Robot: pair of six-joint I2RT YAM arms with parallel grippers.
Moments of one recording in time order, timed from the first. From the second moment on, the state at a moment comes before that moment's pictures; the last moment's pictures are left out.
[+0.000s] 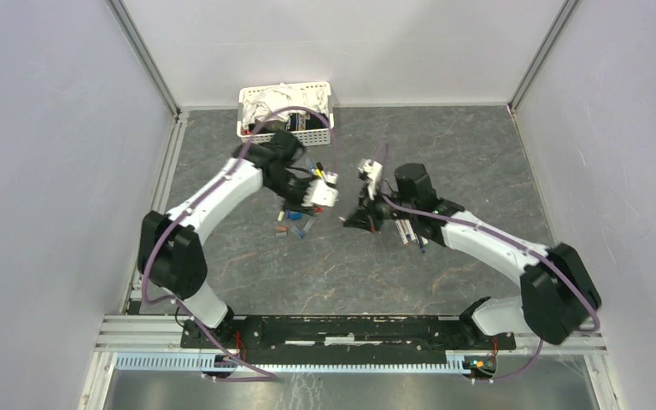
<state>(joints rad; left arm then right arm) -0.51 1.65 1.38 -0.98 0.78 1.37 0.62 1.39 0.83 0.13 -0.65 0.05</state>
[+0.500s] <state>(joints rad) -0.23 1.51 1.27 -1.10 0.43 1.38 0.51 1.26 0.68 -0.23 -0.49 0.10</state>
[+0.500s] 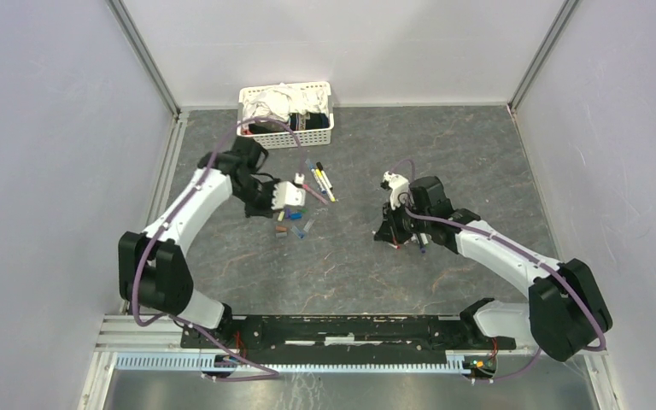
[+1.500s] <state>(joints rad) -0.35 1.63 1.32 -0.72 0.34 0.82 0.38 1.36 0.54 0.09 0.21 0.17</state>
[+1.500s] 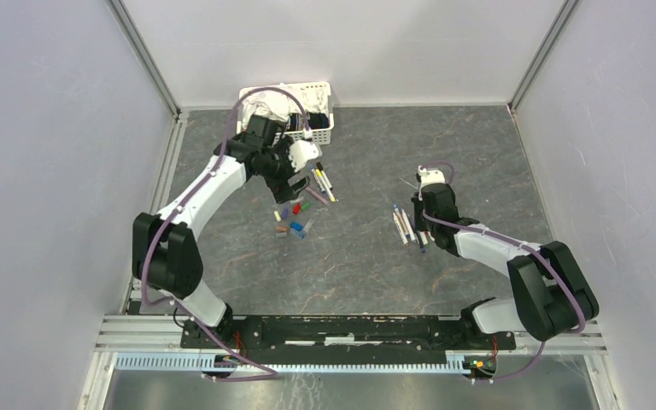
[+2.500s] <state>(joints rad) -0.18 1.38 1.36 -0.78 0.30 0.61 0.61 1.76 1.17 0.05 0.07 0.12</state>
